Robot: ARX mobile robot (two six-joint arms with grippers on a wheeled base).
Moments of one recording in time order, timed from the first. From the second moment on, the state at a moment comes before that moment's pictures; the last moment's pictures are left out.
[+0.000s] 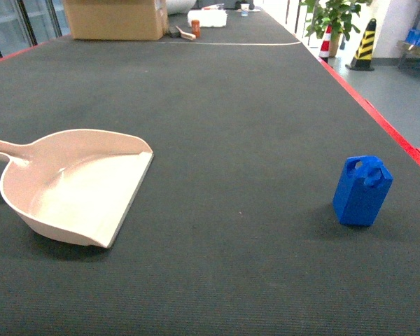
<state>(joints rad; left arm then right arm) 0.00 0.01 0.01 0.00 0.00 -0.01 0.00 0.00 0.01 0.00 0.00 -0.01</state>
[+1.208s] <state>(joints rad) 0.00 0.01 0.01 0.00 0.00 -0.01 0.00 0.00 0.01 0.00 0.00 -0.01</state>
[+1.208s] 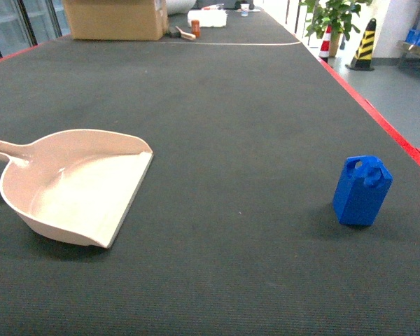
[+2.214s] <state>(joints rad) 0.00 0.01 0.01 0.00 0.00 -0.02 0.00 0.00 0.01 0.00 0.00 -0.01</state>
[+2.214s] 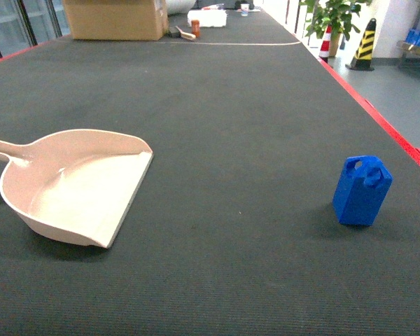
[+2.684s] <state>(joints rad) 0.00 0.01 0.01 0.00 0.00 -0.02 0.00 0.00 0.01 0.00 0.00 -0.01</state>
